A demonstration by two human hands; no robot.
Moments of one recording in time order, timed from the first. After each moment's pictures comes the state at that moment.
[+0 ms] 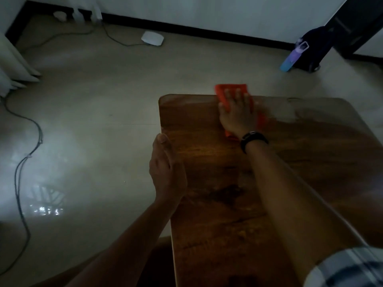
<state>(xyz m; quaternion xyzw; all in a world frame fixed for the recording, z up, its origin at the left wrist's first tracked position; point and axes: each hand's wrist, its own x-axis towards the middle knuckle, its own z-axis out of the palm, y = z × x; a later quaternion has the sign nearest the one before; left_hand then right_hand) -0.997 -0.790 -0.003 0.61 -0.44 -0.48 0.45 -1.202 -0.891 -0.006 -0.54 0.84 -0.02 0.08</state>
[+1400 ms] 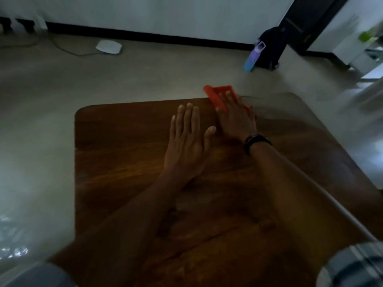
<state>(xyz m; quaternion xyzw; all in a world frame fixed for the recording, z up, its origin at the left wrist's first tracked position) -1.177 -0.836 -0.027 0.43 -0.84 -0.21 0.23 -1.363 -0.851 -0.004 -0.55 0.83 -0.04 0.07</state>
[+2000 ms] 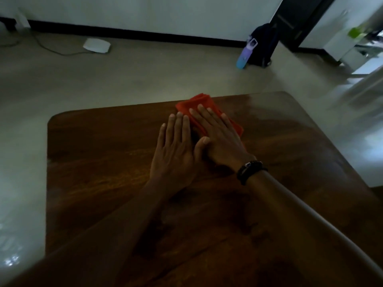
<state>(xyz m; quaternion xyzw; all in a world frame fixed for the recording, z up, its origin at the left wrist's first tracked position) -1.179 -0.832 -0.022 0.42 -0.87 -0.19 0.15 -1.335 -0.811 -0.014 -0.68 0.73 -0.01 0.05</state>
